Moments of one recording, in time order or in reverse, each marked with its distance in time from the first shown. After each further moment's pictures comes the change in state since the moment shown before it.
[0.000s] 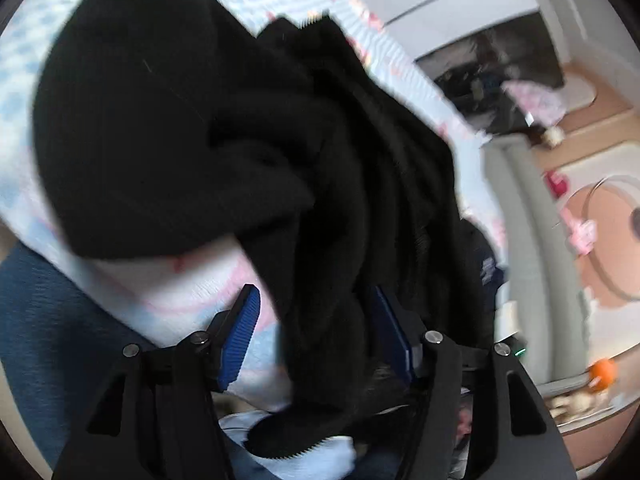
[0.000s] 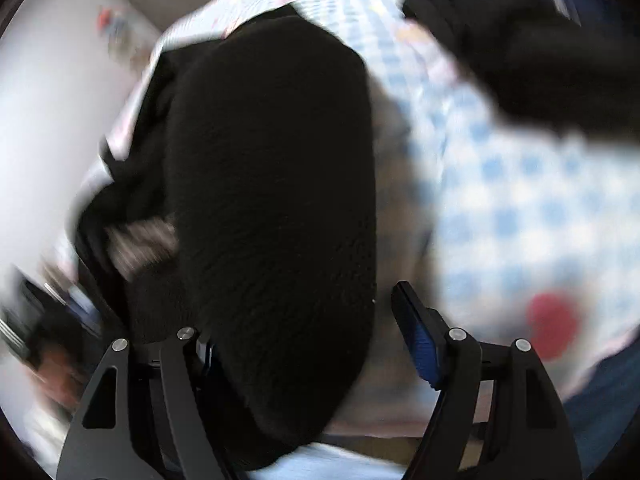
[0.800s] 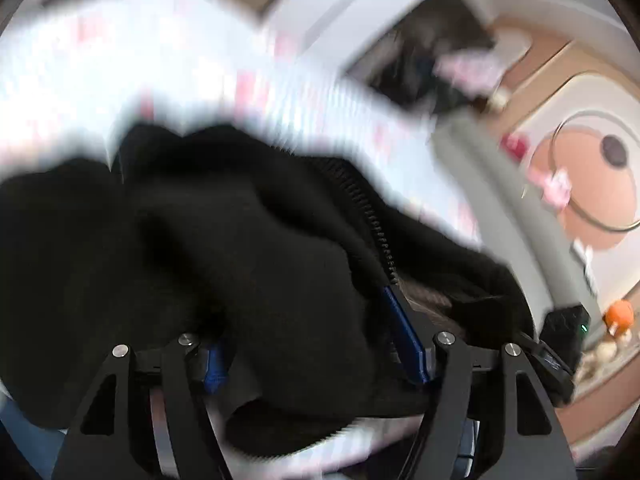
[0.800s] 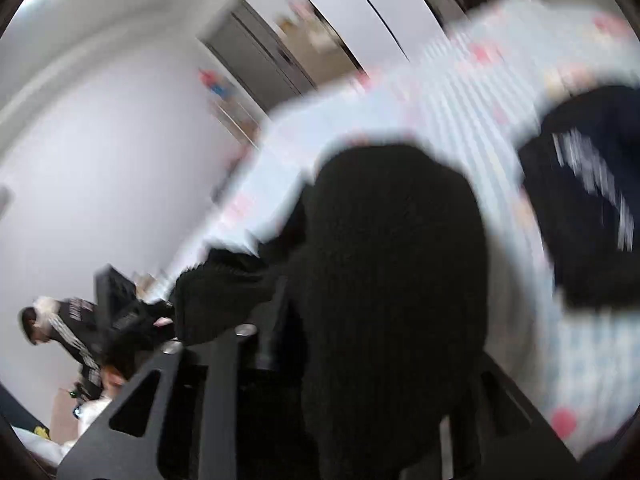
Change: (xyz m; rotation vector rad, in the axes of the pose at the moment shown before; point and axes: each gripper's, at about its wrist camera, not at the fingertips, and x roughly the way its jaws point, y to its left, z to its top) left arm 0.062 -0.099 0.034 0.223 0.034 -0.036; right arm -0.061 0.084 0.042 -0.233 -0.207 0.134
